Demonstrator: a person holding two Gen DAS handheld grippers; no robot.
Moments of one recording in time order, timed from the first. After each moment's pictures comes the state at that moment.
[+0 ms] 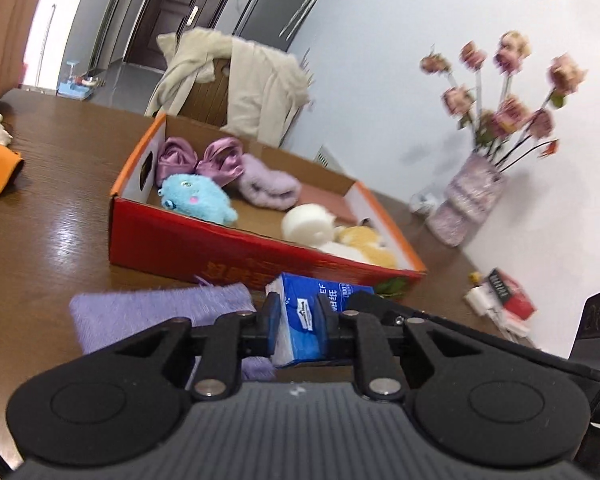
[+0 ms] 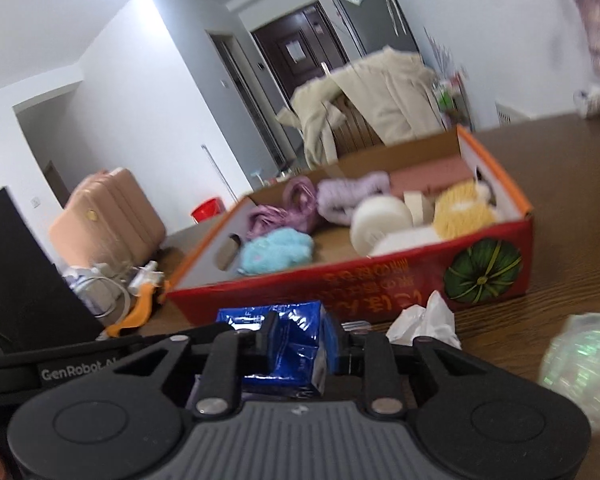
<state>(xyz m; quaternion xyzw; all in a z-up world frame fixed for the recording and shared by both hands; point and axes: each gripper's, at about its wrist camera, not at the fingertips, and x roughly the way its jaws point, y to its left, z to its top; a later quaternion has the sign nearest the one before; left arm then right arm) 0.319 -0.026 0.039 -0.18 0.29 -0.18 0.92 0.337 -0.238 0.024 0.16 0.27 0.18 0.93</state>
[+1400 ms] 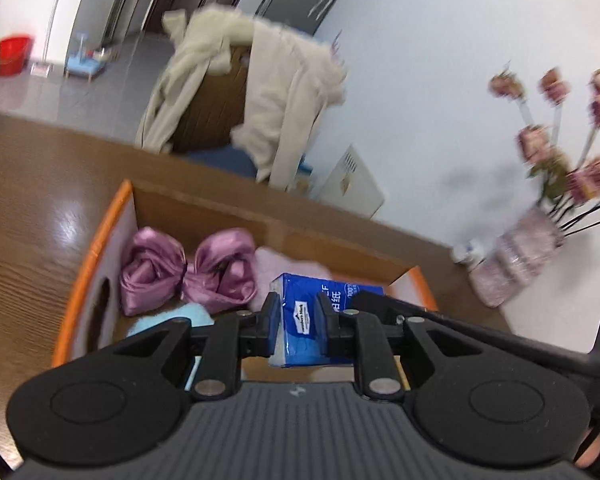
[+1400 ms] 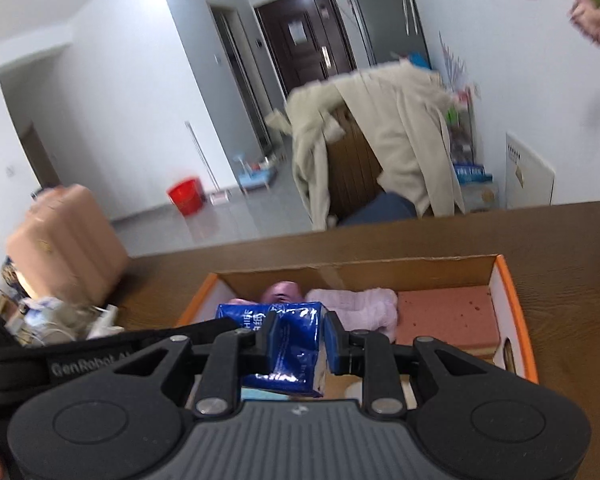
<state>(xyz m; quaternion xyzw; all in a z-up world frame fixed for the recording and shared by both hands) 0.549 -0.028 0.054 -0.19 0.36 -0.15 0.90 0.538 -0.221 0.088 0.10 0.33 0.15 0.92</state>
